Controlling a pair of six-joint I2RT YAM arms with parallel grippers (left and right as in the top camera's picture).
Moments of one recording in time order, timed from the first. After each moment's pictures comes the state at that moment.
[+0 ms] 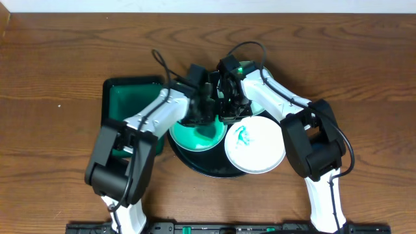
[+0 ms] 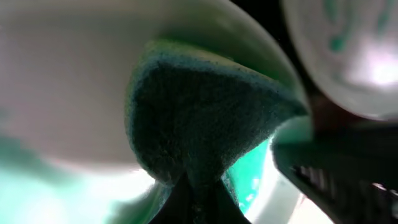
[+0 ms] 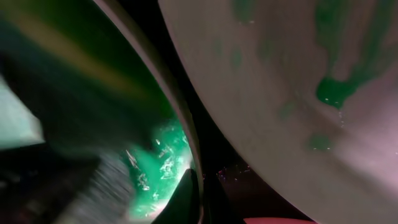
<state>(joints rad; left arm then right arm) -0.43 1.93 1.22 -0.66 0.29 -0.39 0.53 2.24 1.68 -1.04 -0.31 0.35</state>
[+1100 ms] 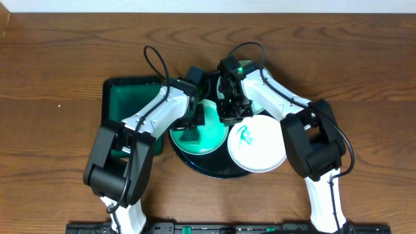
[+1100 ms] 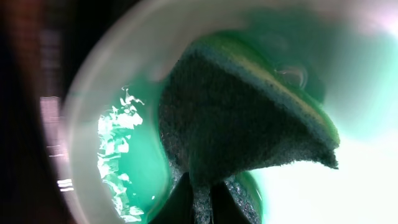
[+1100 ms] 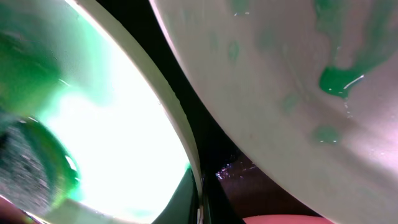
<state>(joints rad) -0.41 1.92 1.26 -0.89 -0.05 -0.54 0.53 2.24 1.68 -1.05 -0.31 0.34</state>
